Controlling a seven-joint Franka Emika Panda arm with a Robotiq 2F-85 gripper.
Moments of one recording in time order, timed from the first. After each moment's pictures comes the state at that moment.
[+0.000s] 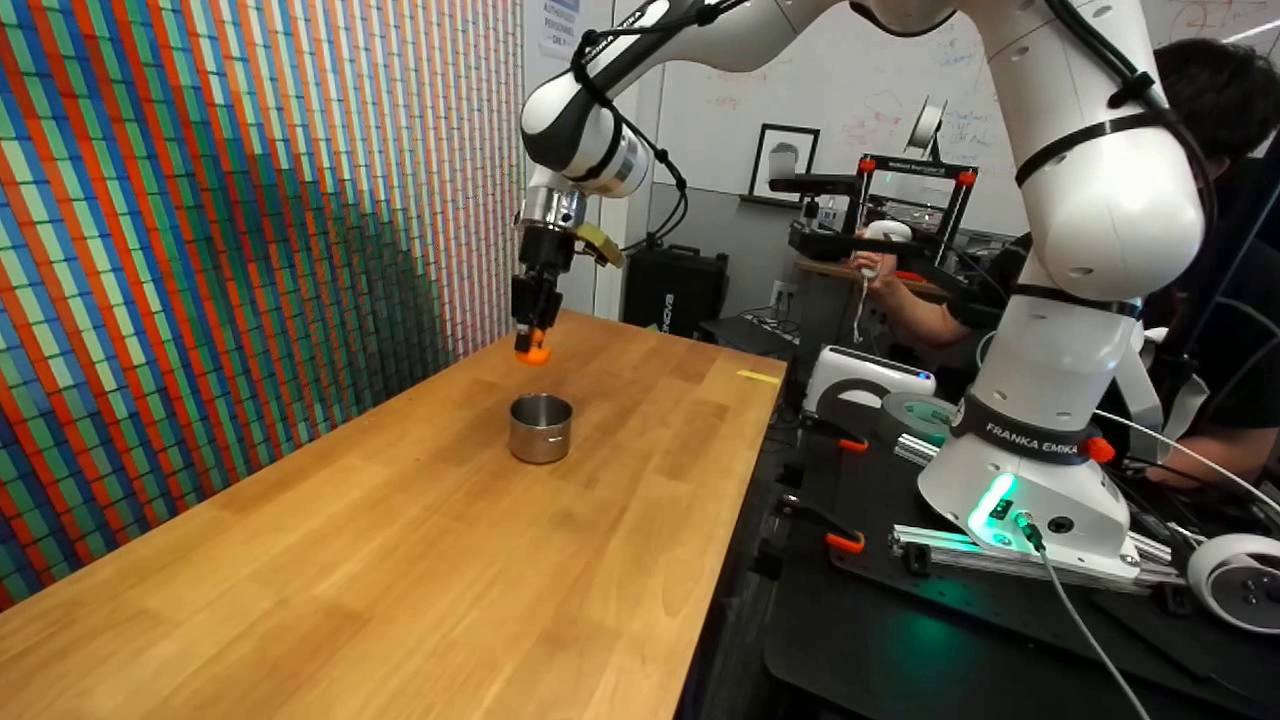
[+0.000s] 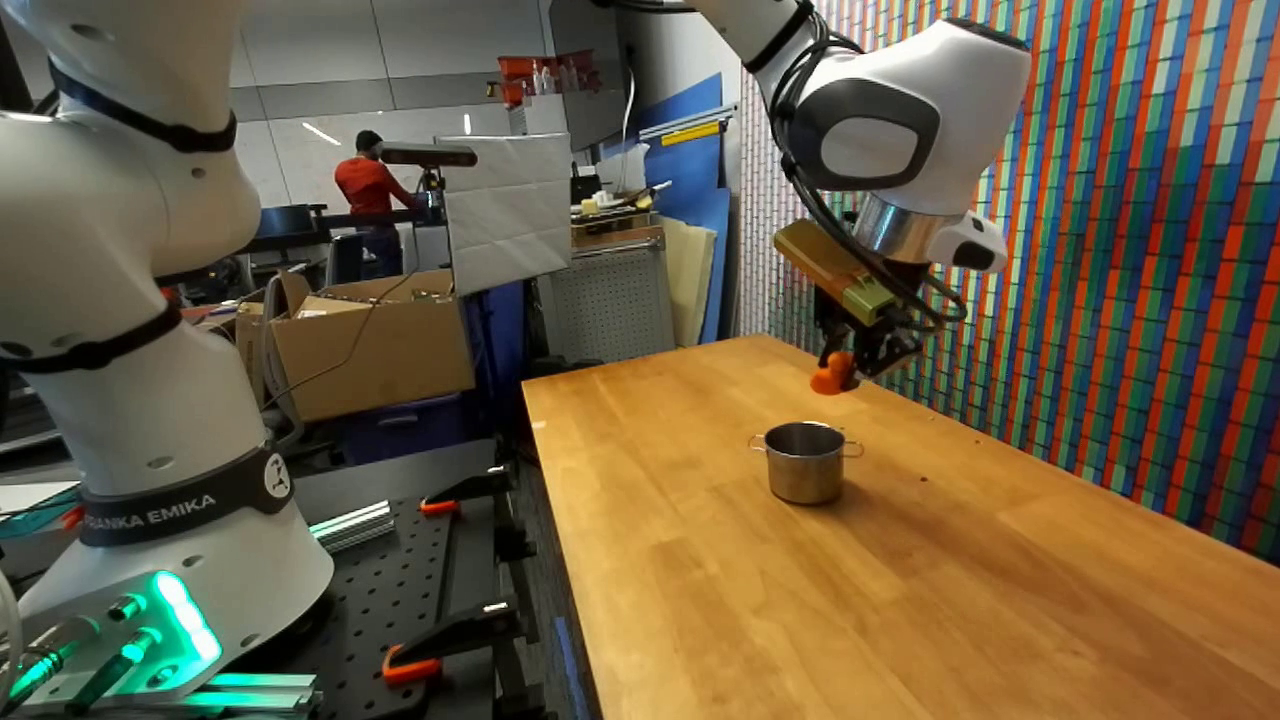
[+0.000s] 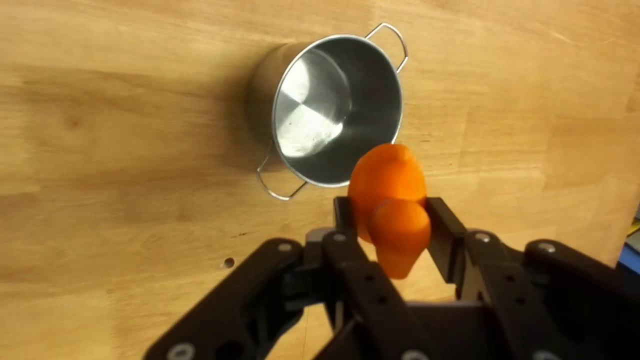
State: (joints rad) arm -0.21 0.56 0.22 -1.84 0.40 2.25 -0.49
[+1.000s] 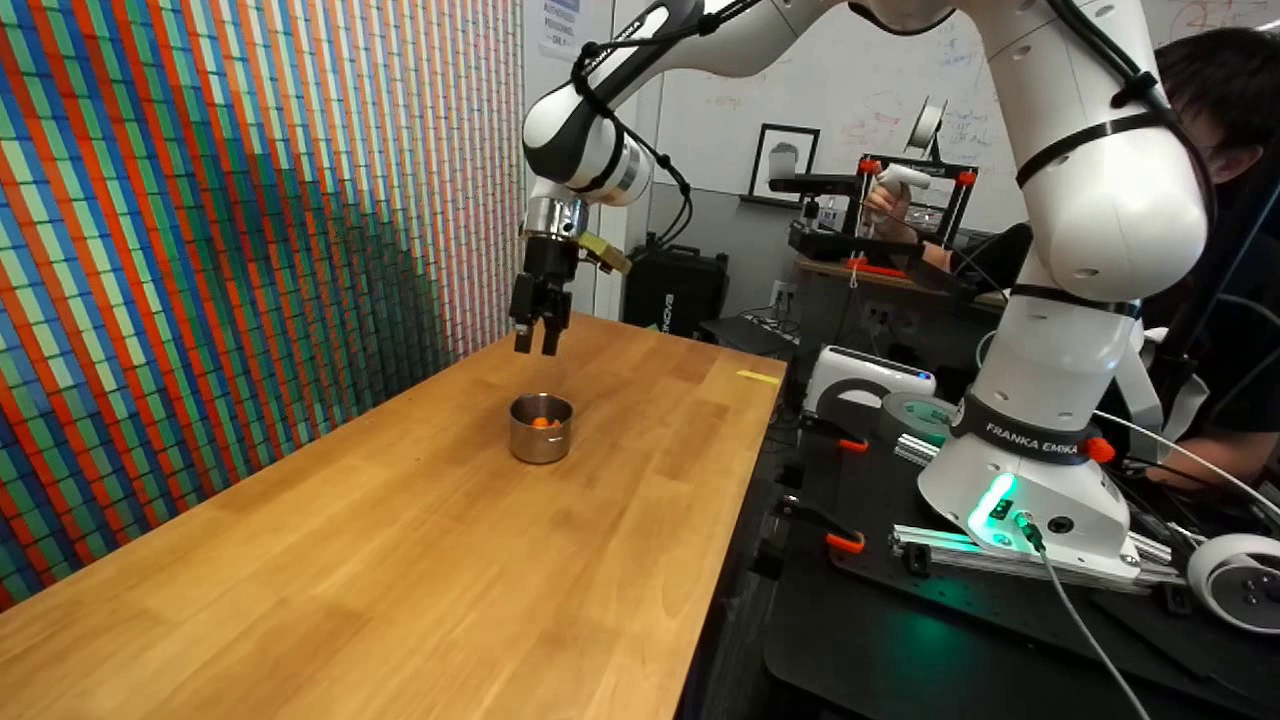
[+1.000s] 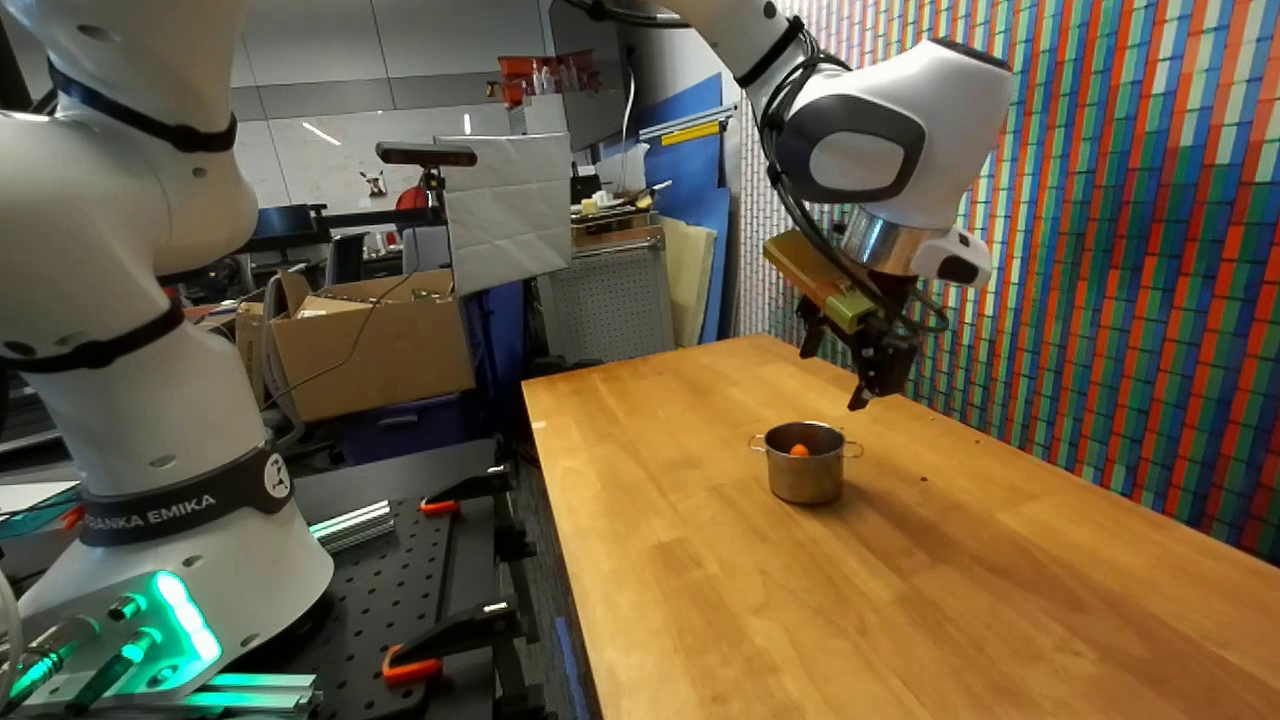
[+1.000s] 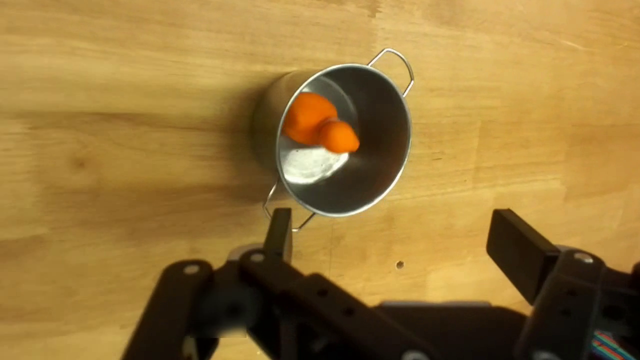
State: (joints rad) arm -0.18 0.56 0.20 -1.86 0.38 2.26 -0.43
